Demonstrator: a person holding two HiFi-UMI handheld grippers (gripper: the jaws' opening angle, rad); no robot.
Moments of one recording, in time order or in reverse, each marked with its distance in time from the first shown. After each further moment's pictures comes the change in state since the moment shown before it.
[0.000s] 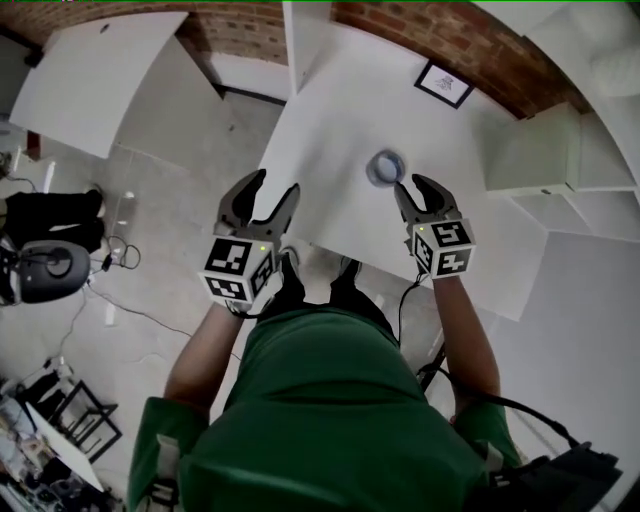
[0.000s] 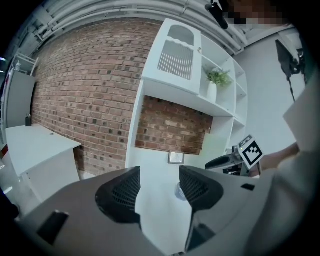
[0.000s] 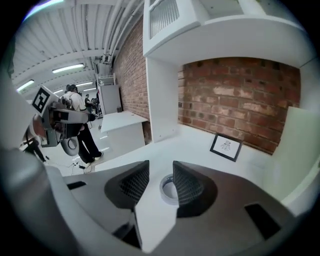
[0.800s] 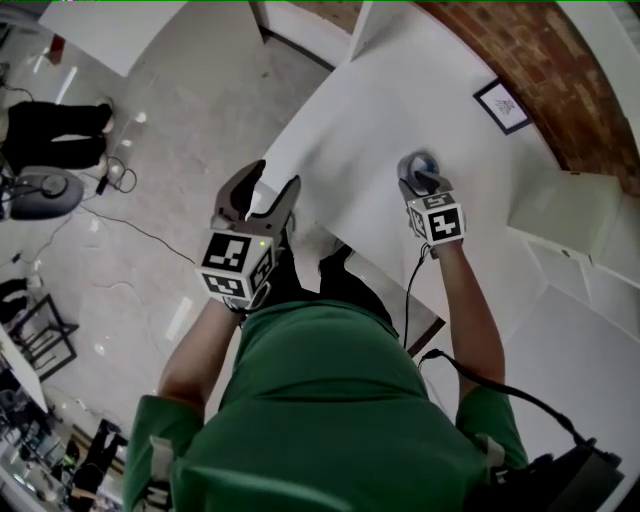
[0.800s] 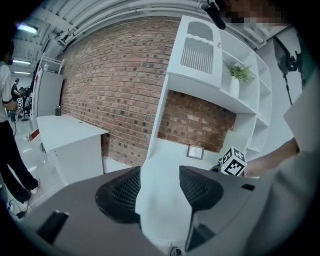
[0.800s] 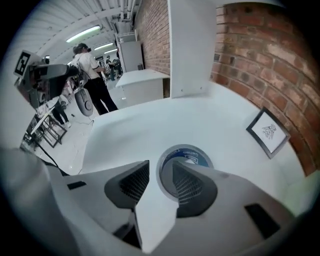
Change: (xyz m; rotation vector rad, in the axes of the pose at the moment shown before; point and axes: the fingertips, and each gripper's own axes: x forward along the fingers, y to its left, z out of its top) left arm -0.028 0.038 -0.063 -0.146 0.045 0.253; right arm 0.121 0.005 -0.104 -0.246 0.438 0.226
